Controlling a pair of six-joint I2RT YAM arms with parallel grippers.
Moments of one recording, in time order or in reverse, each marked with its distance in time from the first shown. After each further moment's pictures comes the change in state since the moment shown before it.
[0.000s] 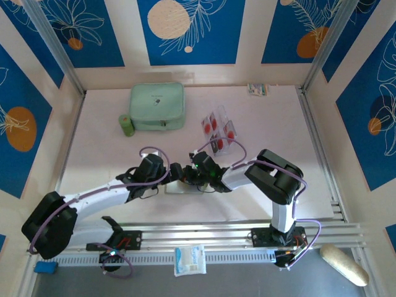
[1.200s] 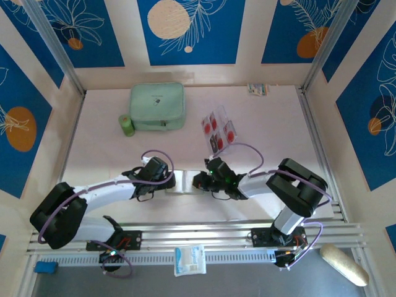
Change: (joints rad) left arm -0.003 0.105 0.036 -0.206 -0.163 0.149; right arm -0.046 -0.237 -0.242 -0.063 0.045 -0.011
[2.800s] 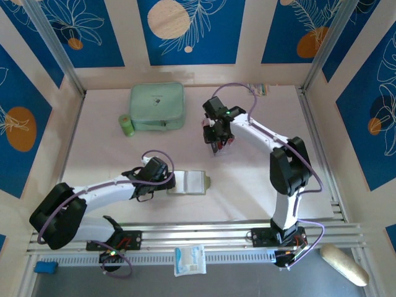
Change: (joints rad) left arm 0.000 -0.006 -0.003 -0.001 0.001 0.021; right arm -0.270 0.262 1.061 -1.299 0.260 -0.697
